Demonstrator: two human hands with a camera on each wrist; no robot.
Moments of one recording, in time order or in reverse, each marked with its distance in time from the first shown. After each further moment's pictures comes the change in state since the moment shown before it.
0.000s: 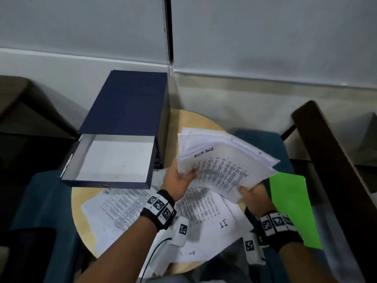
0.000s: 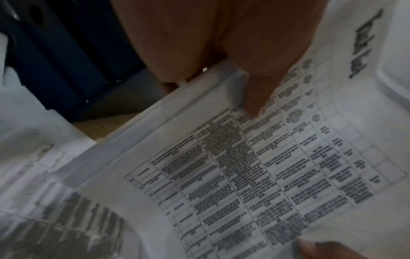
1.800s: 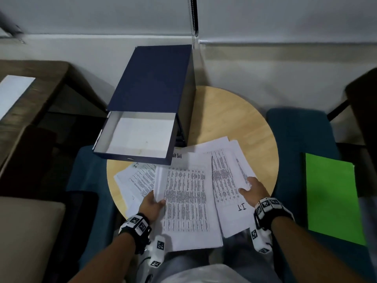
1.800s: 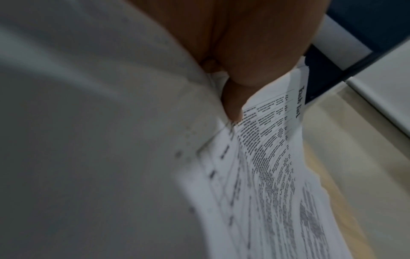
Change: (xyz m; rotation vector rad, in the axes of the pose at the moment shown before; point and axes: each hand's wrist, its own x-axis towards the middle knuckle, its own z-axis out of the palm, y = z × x) left_hand -0.123 -0.113 -0.105 0.437 0.316 -0.570; right_hand 0.030 0.105 0.067 -0.570 -0.312 0.214
